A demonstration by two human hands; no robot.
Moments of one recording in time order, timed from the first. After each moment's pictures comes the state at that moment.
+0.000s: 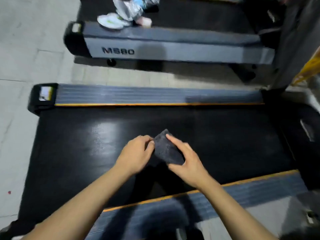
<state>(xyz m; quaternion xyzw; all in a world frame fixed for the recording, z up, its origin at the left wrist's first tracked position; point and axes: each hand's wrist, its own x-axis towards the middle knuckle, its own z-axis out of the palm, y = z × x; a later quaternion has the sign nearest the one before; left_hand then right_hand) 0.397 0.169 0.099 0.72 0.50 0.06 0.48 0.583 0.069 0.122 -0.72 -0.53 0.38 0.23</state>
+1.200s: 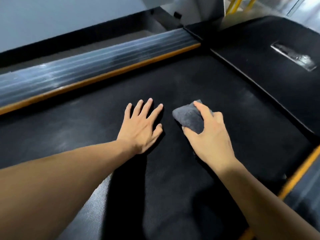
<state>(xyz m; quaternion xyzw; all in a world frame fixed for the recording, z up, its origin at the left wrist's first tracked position) 1.119 0.161 -0.274 0.97 0.24 0.00 0.06 1.234 -0.018 -0.217 -0.90 -0.29 0.09 0.30</state>
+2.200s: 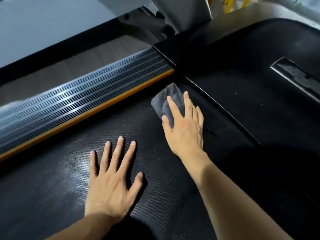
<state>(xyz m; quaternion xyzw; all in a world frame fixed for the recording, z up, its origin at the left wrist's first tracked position) 1.232 0.156 -0.277 0.93 0.35 -0.04 0.10 1.462 0.107 -0.280 -0.90 -0.40 -0.04 0.18</state>
